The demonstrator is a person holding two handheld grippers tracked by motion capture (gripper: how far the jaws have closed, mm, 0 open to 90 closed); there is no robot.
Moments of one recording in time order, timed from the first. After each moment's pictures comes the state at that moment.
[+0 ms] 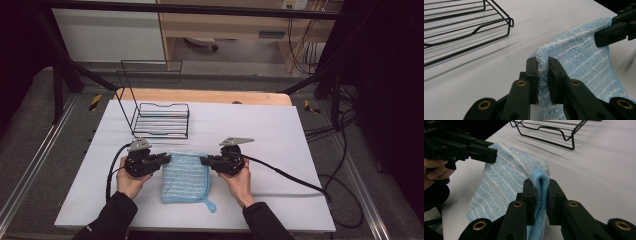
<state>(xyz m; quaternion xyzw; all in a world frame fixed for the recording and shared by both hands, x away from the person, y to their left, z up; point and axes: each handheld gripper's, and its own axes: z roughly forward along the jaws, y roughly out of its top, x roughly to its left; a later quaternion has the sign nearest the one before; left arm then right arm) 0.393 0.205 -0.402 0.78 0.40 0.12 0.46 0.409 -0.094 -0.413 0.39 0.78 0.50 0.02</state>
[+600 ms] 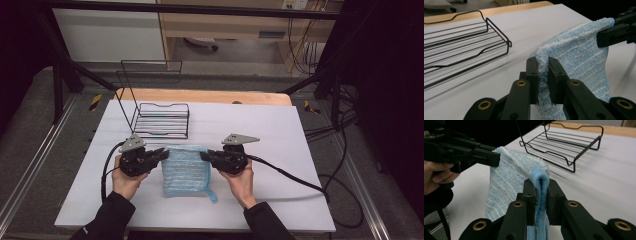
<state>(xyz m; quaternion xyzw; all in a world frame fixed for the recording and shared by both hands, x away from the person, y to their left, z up) 0.378 0.208 -0.375 0.76 0.38 0.15 0.50 0.394 -0.095 -0.380 0.35 0.77 0.53 0.06</state>
